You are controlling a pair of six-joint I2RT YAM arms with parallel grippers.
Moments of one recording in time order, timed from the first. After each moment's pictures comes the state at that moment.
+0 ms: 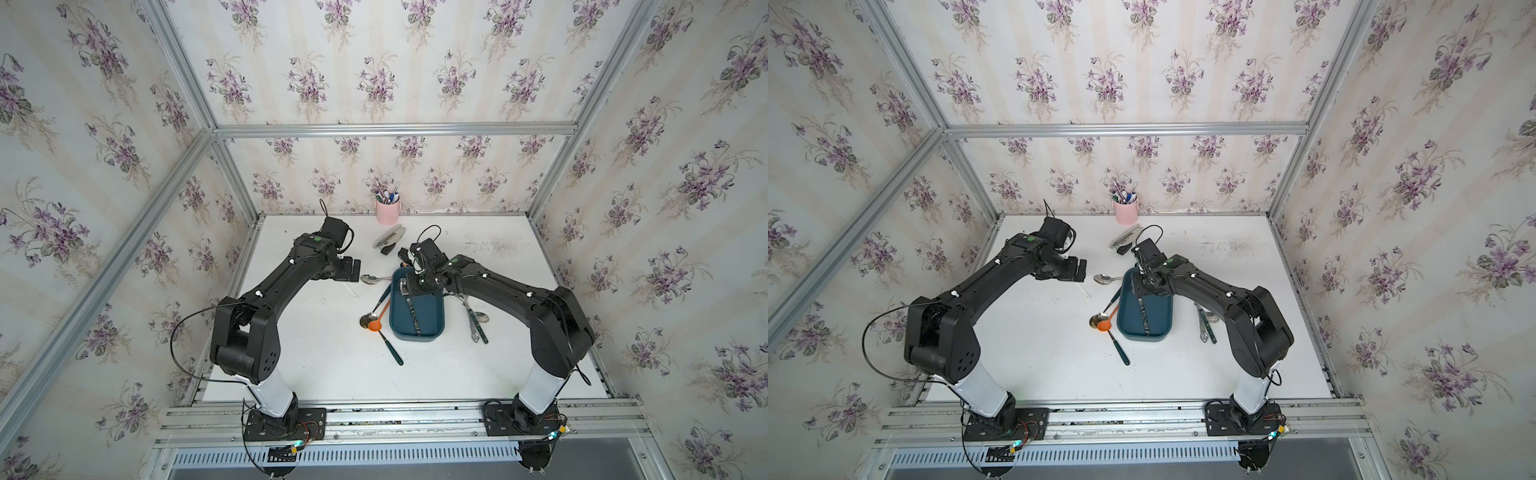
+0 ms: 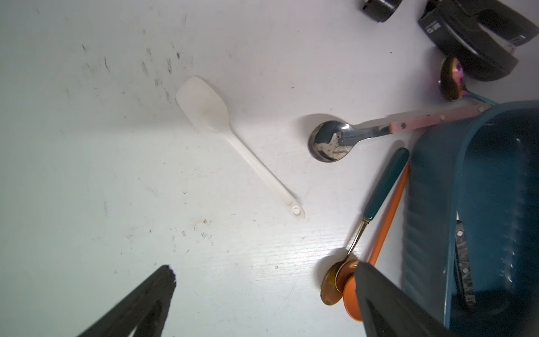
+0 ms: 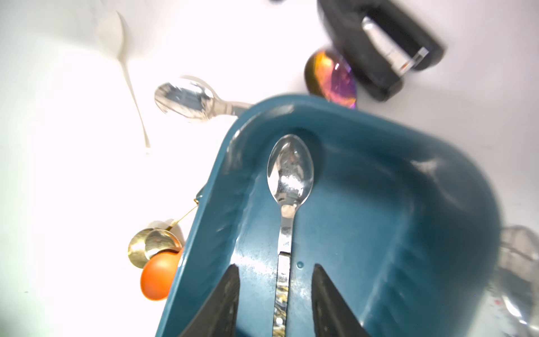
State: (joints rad) left arm -0.31 1.71 1.42 -0.93 -0.05 -0.27; right arm 0.67 1.74 1.31 -0.59 -0.02 0.38
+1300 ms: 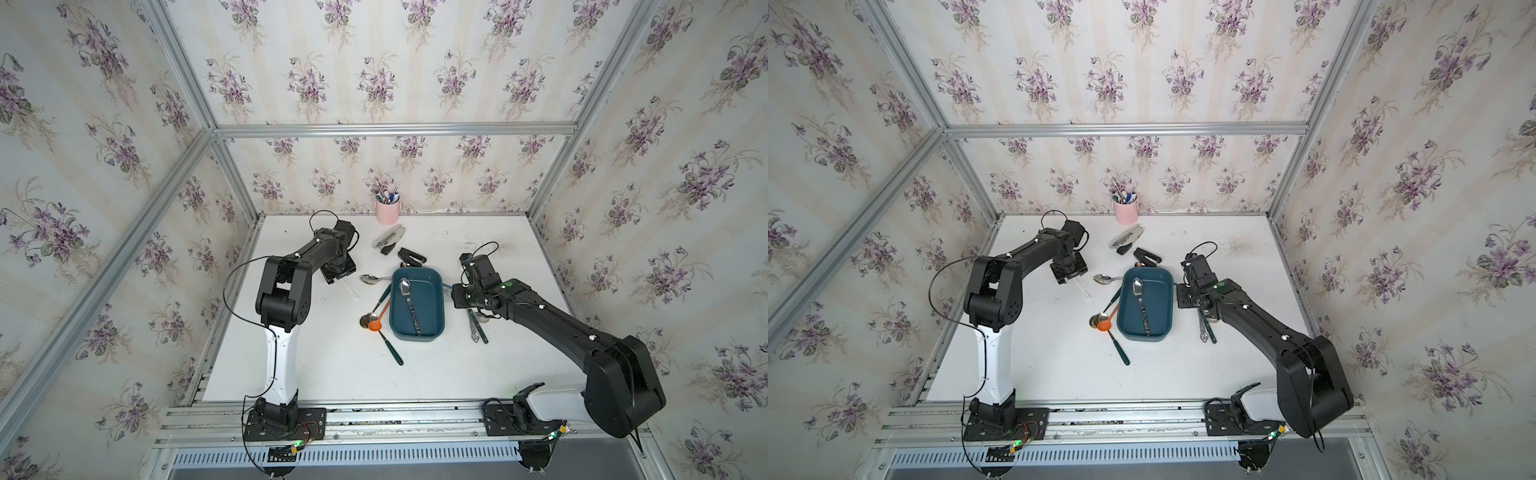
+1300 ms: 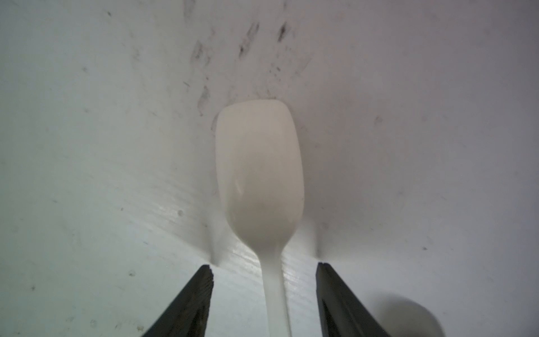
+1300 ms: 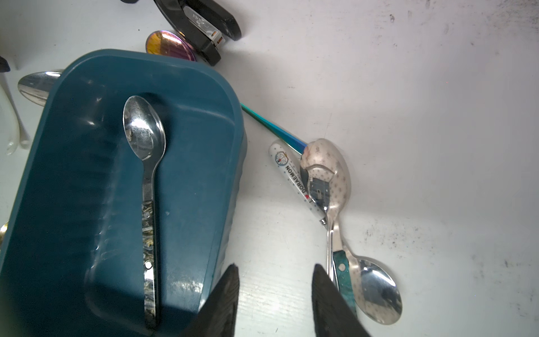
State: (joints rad) left arm -0.26 2.19 1.69 -0.91 -0.13 -0.81; right arm 0.46 1.37 0.89 -0.53 0.08 0.30
